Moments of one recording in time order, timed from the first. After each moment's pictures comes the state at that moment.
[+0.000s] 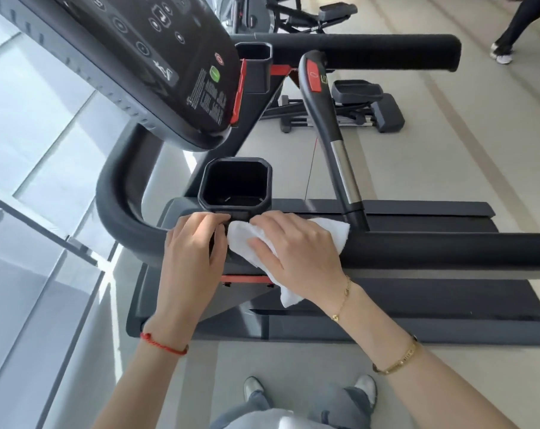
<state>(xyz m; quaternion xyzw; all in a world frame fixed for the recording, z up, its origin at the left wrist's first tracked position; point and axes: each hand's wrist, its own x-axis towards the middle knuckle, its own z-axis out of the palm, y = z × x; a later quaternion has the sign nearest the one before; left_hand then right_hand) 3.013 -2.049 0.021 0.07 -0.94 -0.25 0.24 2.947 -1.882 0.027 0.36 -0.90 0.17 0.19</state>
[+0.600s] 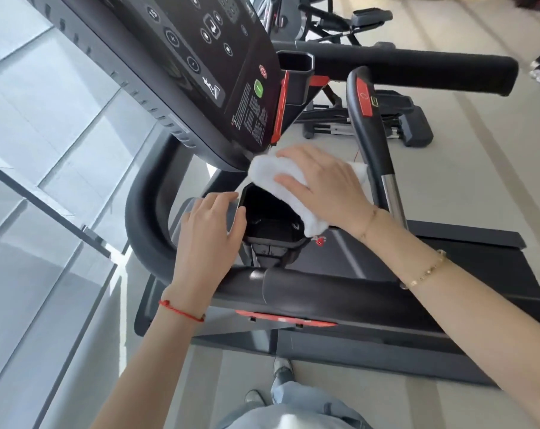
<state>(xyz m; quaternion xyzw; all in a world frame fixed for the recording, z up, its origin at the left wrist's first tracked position) 2.943 -2.097 0.039 0.15 -0.94 -0.25 0.19 2.806 -1.937 0.074 0.41 -0.89 0.17 0.11</state>
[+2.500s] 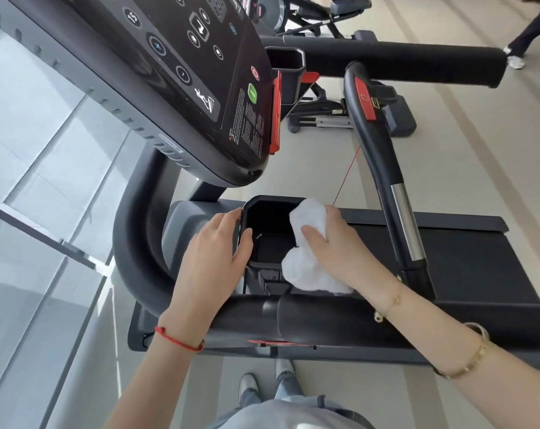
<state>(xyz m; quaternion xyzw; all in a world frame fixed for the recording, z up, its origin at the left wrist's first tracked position) 2.924 -2.119 0.025 0.10 -0.95 -0.28 0.11 2.845 -1.932 0.034 0.09 -0.91 0.35 -0.17</state>
